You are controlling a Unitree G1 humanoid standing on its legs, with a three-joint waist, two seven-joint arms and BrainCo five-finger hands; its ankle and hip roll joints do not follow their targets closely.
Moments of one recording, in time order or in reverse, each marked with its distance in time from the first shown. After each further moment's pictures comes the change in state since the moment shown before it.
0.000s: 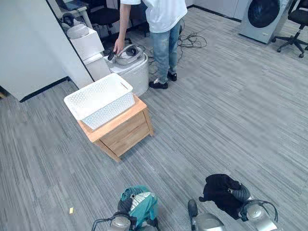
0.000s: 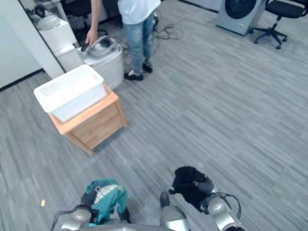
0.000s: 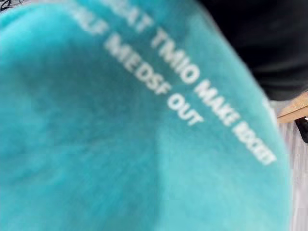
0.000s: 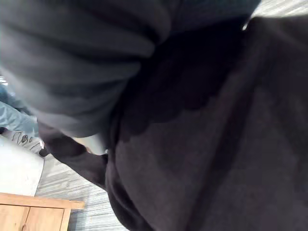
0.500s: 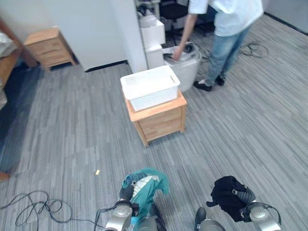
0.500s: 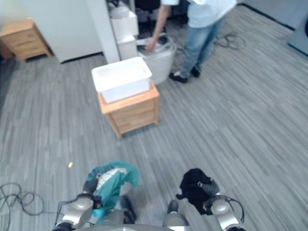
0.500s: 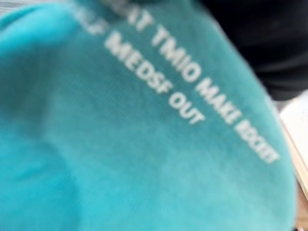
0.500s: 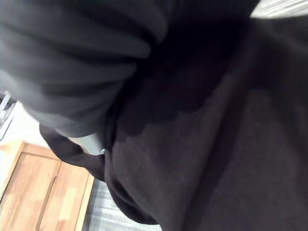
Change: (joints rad) left arm -0.021 0.001 0.045 -0.083 -0.080 -0.031 0.001; right arm 0.000 0.007 -0.050 0.062 0.162 0.000 0.000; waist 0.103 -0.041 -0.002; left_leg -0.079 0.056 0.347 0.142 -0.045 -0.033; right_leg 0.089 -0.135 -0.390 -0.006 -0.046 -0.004
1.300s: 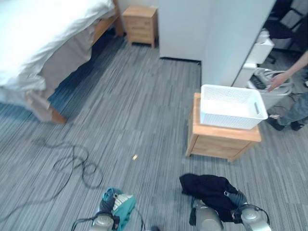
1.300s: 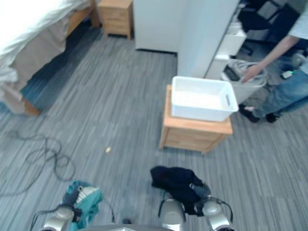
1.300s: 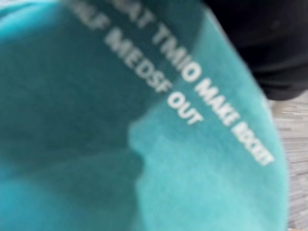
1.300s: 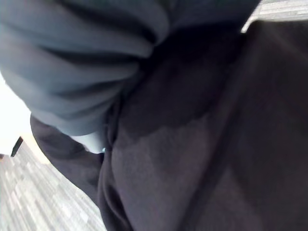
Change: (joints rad) left arm 0.030 0.117 -0.008 0.094 0.053 0.048 -0.016; right arm 0.020 0.079 -0.014 0.048 0.014 0.001 0.017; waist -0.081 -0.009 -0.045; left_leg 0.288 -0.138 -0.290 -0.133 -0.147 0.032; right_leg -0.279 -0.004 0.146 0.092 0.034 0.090
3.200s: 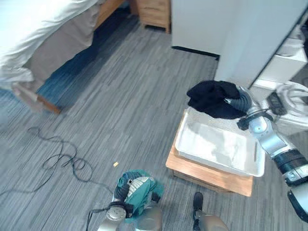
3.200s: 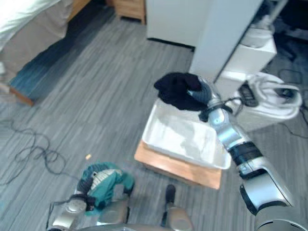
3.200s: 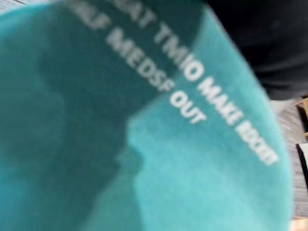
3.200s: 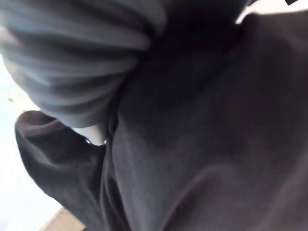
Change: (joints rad) left arm 0.041 0.022 -0.086 -0.370 -0.043 -0.070 0.023; right arm -0.753 -0.361 0.216 -0.167 -0.134 -0.042 -0.062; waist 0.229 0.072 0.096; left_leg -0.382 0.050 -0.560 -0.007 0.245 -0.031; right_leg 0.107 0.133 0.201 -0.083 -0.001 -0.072
